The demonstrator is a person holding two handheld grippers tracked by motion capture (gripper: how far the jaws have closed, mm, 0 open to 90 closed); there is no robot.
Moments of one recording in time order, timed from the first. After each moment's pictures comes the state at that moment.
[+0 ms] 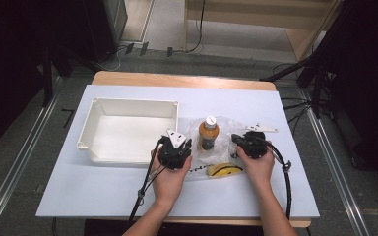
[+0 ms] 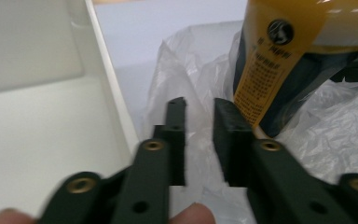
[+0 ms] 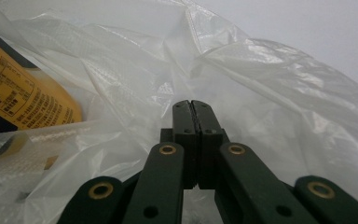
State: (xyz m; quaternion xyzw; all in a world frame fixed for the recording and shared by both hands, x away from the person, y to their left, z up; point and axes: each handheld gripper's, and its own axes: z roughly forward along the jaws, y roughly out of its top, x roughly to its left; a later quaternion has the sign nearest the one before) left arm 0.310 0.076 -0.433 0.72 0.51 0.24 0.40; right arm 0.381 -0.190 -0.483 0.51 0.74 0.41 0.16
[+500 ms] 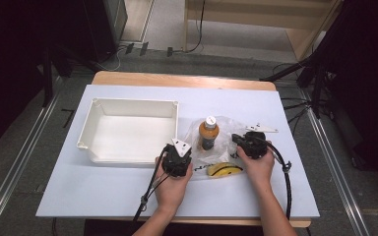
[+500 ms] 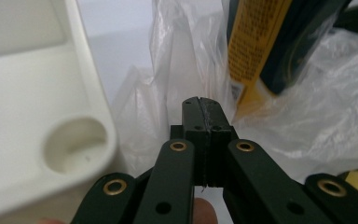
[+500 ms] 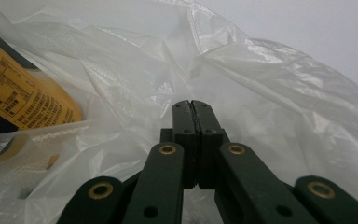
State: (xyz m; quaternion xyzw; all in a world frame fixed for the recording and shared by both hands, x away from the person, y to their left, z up) left arm 0.299 0.065 -0.462 0.74 0.50 0.24 0.37; right arm 0.380 -0.191 -0.482 0.51 0.73 0.41 0.17
